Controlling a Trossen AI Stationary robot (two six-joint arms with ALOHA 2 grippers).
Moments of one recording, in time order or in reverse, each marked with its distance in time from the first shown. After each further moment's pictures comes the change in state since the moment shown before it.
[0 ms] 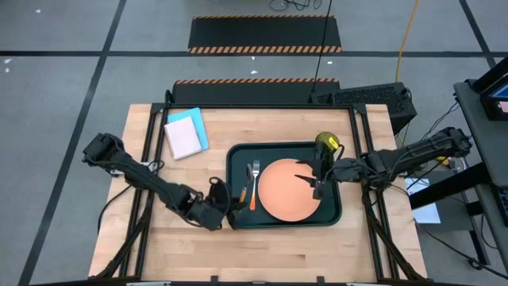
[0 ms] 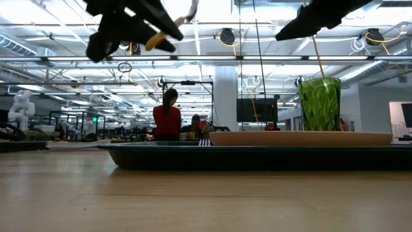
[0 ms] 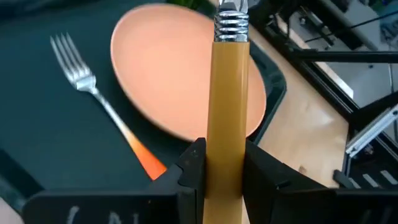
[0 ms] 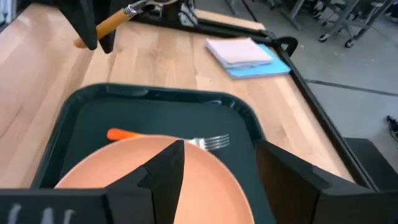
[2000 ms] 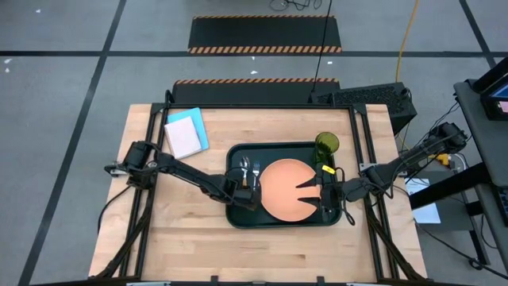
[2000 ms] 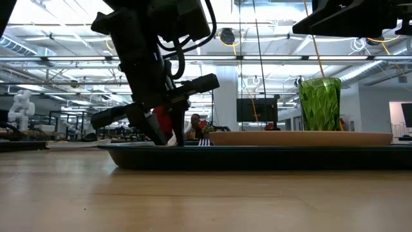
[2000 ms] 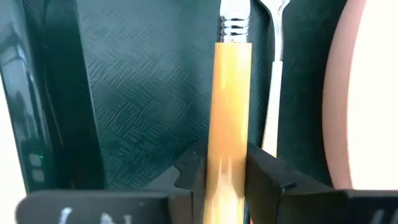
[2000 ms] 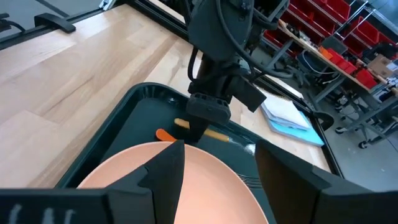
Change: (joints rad) left arm 0.274 0.389 0.217 -0.401 0.360 -0.631; right arm 0.206 -0.004 -0.247 0.396 -0.001 -0.322
